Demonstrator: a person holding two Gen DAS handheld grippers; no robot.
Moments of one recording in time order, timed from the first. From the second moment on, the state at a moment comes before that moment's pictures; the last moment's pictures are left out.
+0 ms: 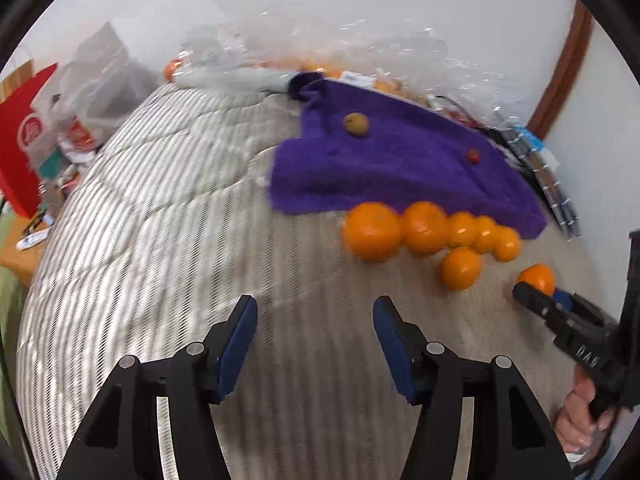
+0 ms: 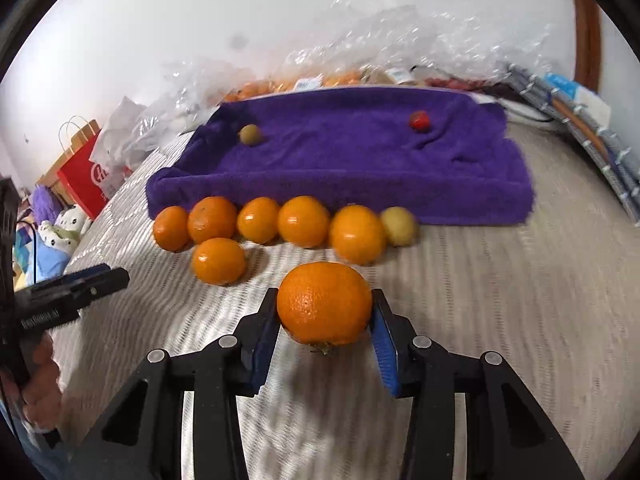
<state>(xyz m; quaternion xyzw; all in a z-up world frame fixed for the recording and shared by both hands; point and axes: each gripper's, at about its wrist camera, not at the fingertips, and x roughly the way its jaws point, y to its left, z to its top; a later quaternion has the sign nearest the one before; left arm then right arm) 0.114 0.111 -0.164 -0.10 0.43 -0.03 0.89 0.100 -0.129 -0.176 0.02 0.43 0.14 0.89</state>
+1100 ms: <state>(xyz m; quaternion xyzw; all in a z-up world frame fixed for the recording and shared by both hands) 0.148 0.080 -0.156 -0.09 0.34 -0.02 0.93 0.085 -0.203 -0.170 0.07 0.40 0.12 0.91</state>
